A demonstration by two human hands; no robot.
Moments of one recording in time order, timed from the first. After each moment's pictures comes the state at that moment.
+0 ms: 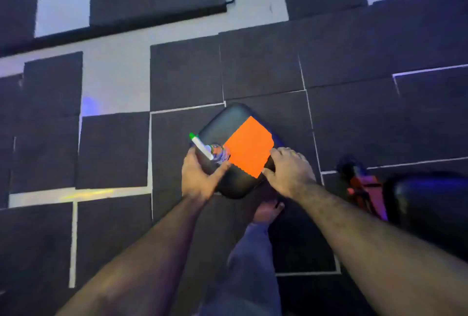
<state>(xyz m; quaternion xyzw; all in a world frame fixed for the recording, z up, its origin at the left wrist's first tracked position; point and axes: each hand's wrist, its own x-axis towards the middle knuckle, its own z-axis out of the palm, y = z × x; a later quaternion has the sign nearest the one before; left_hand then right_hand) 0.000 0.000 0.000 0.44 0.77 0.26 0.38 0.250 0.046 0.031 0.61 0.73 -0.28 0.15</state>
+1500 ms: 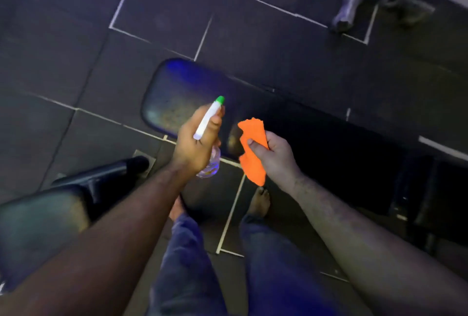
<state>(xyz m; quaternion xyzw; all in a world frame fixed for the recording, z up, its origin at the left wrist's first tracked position) 0.516 -0.183 0.073 0.68 0.27 0.06 0.68 0.584 -0.375 0.077 0.80 -0.03 -0.35 -0.48</state>
